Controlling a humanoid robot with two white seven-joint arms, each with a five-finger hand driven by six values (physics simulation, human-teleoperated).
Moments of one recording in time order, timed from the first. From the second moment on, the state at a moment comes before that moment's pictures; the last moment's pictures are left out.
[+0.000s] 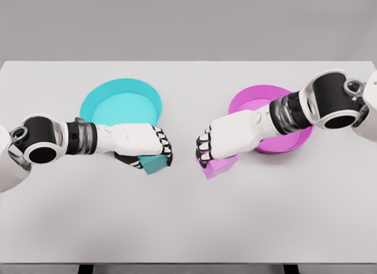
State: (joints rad) left arm -0.73 0.75 -0.93 -1.73 -0.39 -0.37 -0.61; right arm -1.25 -0.77 1.36 -1.74 0.38 -0.61 0.61
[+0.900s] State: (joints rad) left arm -0.73 0.76 -0.64 -1.61 -0.39 -0.46 -0.61; right arm -1.17 -0.92 1.17 -1.47 0.39 -0.61 0.61
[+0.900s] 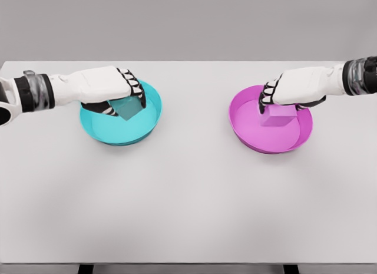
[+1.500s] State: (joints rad) left arm -0.73 0.68 -0.65 -1.37 -0.40 -0.46 -0.61; right arm -1.19 -0.93 1.16 -1.44 0.29 -0.61 0.61
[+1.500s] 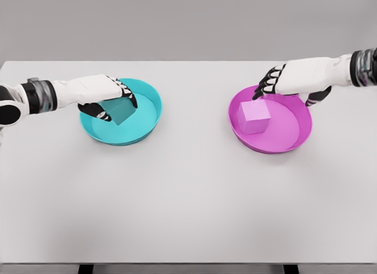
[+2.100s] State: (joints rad) left arm -0.68 0.80 -0.53 -1.51 -0.24 -0.55 -0.61; right arm -1.12 -0.99 1.06 -1.24 0.13 -0.61 0.61
